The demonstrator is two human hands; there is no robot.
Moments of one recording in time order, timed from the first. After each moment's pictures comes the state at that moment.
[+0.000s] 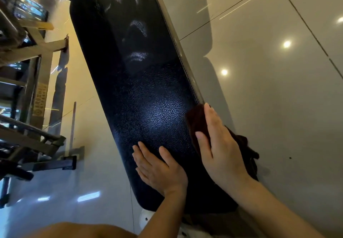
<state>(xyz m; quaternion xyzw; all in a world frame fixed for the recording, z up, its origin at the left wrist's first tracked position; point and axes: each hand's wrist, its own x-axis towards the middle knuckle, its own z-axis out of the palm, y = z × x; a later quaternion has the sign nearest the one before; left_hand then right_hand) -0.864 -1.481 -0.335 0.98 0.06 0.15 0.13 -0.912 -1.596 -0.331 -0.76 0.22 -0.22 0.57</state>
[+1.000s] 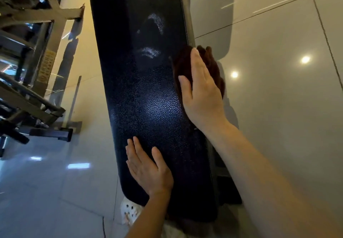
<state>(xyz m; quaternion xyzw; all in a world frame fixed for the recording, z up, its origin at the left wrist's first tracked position) -0.864 -1.481 -0.333 0.98 0.06 0.15 0.14 -0.798 -1.664 -0.296 -0.78 0.17 -0.22 0.57</state>
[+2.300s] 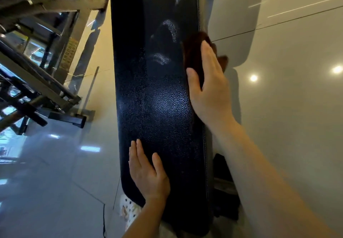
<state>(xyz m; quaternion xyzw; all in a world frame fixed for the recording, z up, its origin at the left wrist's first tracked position) -0.863 -1.482 -0.332 0.97 0.07 0.16 0.13 -0.769 -1.691 -0.292 -0.73 0.13 -0.24 0.62</state>
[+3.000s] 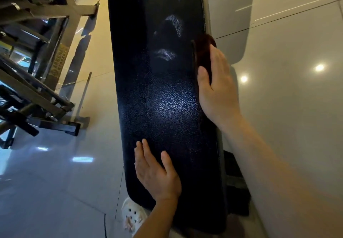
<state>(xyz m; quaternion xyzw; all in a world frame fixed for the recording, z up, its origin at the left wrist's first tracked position) -0.863 -1.480 -0.334 0.98 0.07 0.16 0.14 -0.780 -1.679 -0.292 -0.75 0.18 -0.21 0.59</state>
